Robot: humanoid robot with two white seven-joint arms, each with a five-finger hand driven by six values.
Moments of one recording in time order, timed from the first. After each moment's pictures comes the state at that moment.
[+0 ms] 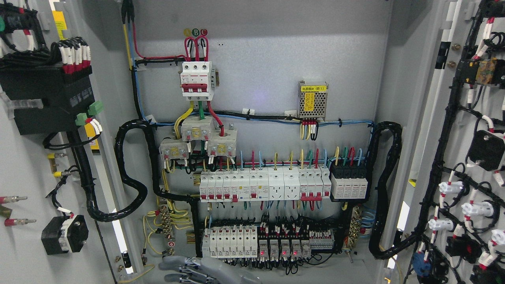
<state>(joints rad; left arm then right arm) 0.00 0.06 -0.23 0.00 0.30 -0.10 -0.25 -0.46 0.04 0.52 -1.71 -0.49 0.48 0.63</state>
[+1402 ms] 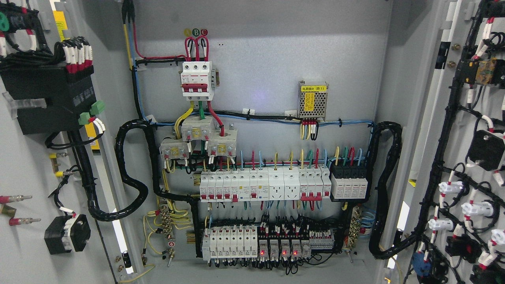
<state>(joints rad) 0.00 0.06 -0.23 0.00 0.30 -0.10 -0.25 -0.54 0.14 0.80 -1.73 -0.45 0.43 0.50</state>
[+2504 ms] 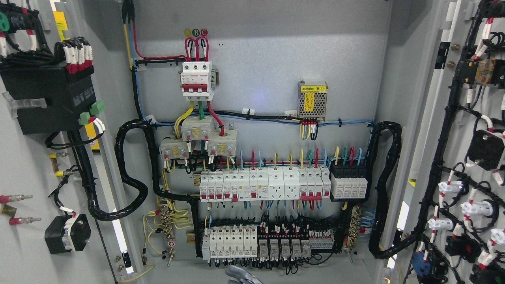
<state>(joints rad) 0.01 0.06 -0.23 -0.06 0.30 -0.16 -0.25 0.01 -0.10 0.35 -1.89 -0.40 0.11 0.29</state>
